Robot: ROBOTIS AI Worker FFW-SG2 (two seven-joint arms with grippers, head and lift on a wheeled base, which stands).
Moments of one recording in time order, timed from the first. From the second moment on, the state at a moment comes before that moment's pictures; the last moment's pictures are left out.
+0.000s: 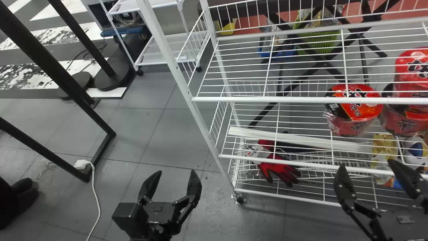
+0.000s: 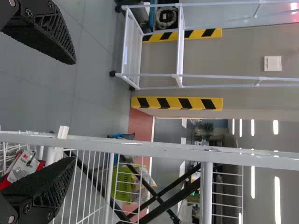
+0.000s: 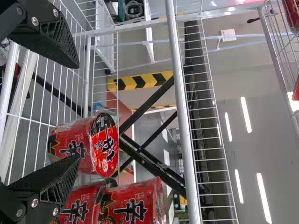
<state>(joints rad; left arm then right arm) 0.75 0.16 0.14 -1.85 0.24 -0.27 0.02 0.57 -0.01 0.21 -1.75 0.00 -0.34 0.11</state>
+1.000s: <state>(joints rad) 0.73 0.16 0.15 -1.85 0.27 -0.26 0.00 0.93 -0.01 -0.19 -2.59 -0.28 0.60 0.14</state>
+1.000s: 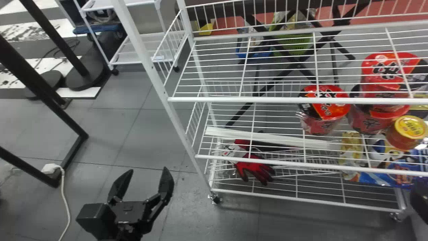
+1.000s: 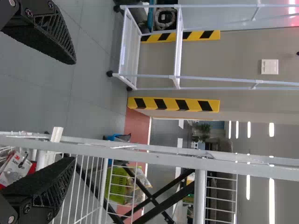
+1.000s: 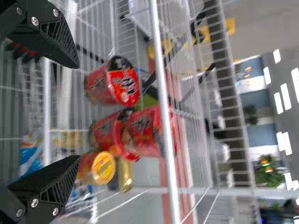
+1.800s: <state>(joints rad) 0.72 0.16 0.15 -1.83 0.28 -0.25 0.00 0.56 0.00 -1.23 -2.65 -0.94 1.56 0.33</state>
